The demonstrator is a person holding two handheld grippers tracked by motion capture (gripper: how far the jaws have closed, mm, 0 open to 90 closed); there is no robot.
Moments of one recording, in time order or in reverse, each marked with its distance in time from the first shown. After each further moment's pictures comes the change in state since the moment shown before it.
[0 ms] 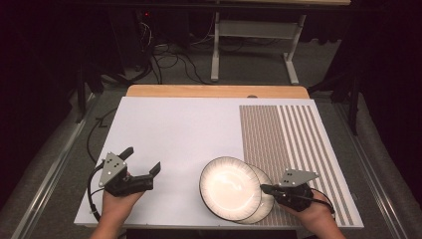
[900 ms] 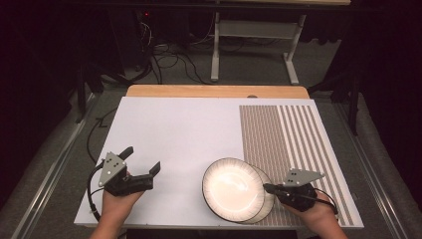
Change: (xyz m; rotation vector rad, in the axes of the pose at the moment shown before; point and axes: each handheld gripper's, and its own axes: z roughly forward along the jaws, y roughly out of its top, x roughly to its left) left arm 0.001 0.000 0.000 -0.002 0.000 -0.002; right arm -0.003 -0.003 -0.006 -0.010 -0.008 0.027
